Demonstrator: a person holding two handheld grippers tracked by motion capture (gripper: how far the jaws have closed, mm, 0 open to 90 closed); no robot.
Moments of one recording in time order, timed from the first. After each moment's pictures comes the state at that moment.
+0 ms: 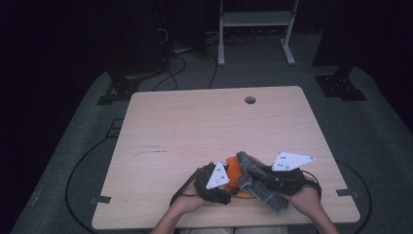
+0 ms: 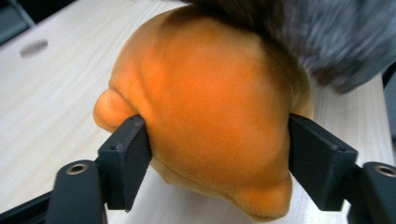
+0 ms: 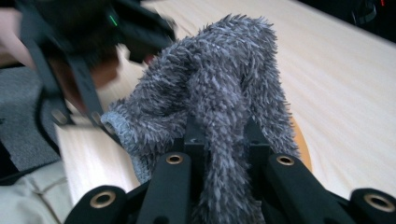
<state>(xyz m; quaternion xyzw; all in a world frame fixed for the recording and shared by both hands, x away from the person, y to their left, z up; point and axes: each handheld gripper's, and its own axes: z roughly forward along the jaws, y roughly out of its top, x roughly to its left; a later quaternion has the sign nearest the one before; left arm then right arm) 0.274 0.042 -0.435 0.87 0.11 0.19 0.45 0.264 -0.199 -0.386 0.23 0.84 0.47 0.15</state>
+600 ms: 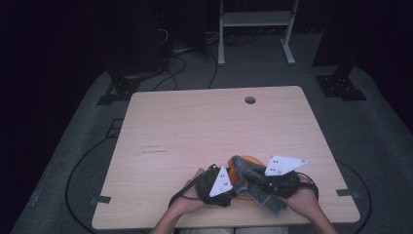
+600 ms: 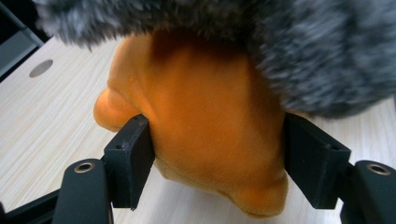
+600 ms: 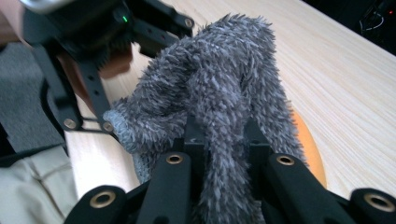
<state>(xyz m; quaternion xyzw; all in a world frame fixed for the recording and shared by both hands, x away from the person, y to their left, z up) 0.271 0.043 -0.436 0.88 0.09 0.20 0.42 0.262 -0.188 -0.388 0.21 0.86 0.45 0.16</state>
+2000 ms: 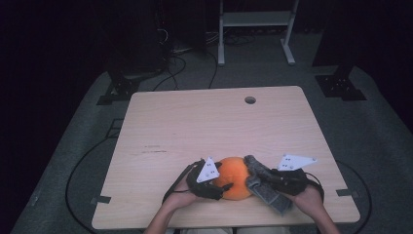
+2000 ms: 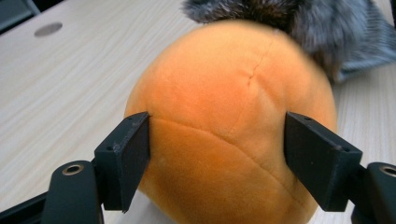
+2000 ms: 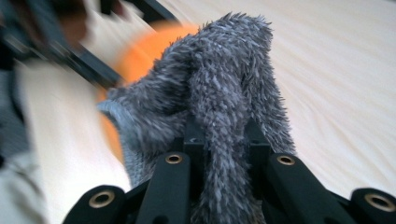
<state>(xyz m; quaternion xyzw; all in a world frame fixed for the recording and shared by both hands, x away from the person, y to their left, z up) 0.294 0.070 -0.444 0.86 0.16 0.16 0.45 0.282 -0.229 -0.433 0.29 0.84 0.44 0.13</state>
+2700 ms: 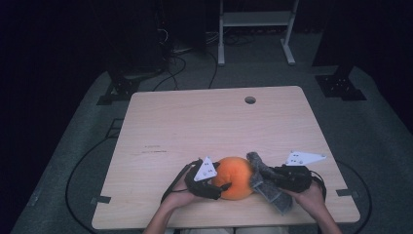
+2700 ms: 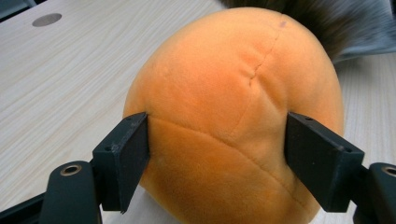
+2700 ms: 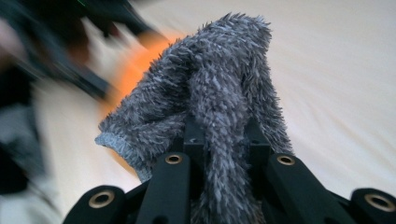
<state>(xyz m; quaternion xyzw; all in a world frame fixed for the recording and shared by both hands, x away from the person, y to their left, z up) 0.294 0.069 -0.447 0.86 0.17 0.15 0.46 0.285 -0.237 -0.426 0.30 0.80 0.51 0.08</state>
